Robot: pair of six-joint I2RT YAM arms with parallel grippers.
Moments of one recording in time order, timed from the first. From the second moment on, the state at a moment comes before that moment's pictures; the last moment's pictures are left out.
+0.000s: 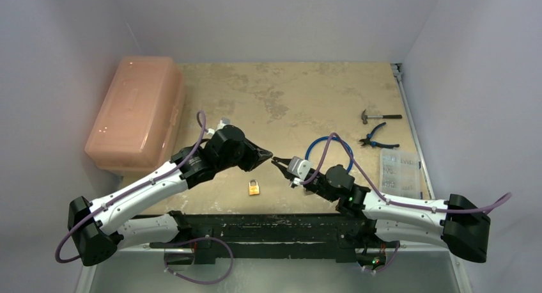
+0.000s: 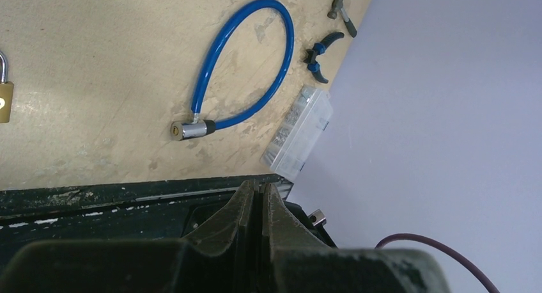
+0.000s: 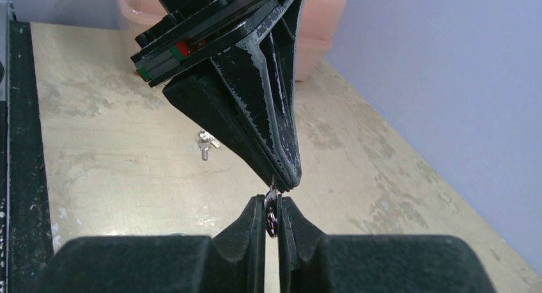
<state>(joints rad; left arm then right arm) -0.90 1.08 0.95 -0.51 -0.12 -1.61 1.10 0.98 0.37 0.68 0.08 -0.37</state>
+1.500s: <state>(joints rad) -0.89 1.11 0.86 -0.69 -0.26 -0.84 0.89 0.74 0.39 0.24 0.00 0.61</state>
